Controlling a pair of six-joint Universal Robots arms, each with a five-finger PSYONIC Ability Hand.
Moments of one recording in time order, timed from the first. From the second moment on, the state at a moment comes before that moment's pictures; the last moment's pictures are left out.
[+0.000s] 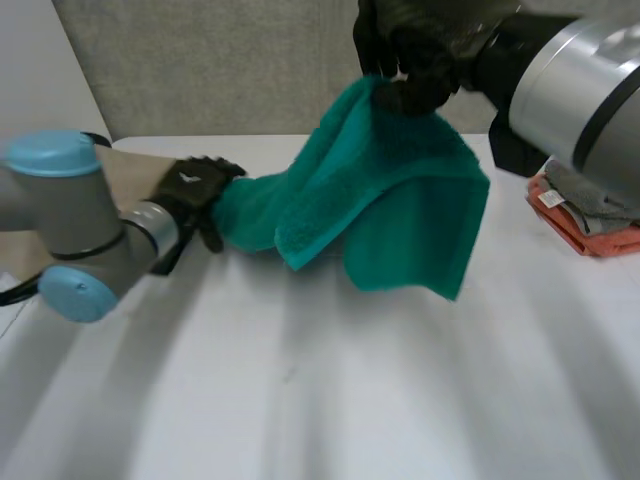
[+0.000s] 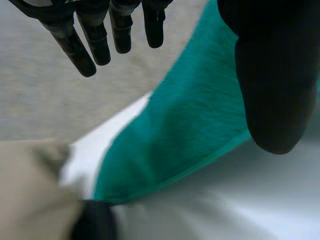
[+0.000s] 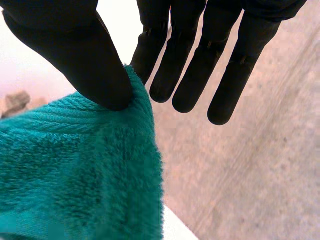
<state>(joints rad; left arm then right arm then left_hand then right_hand) 4.40 -2.26 -1.17 3.19 -1.33 3.43 2.08 -1.36 0.94 0.34 1.22 3.00 0.19 0.20 0.21 0.20 0.05 1.13 1.17 1.18 1.19 0.98</state>
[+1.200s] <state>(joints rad) 4.18 -2.20 -1.04 2.91 -1.69 3.39 1.80 -0.91 0.97 0.33 1.38 2.66 0.20 0.20 0.21 0.20 0.05 0.22 0.21 0.20 0.20 0.05</state>
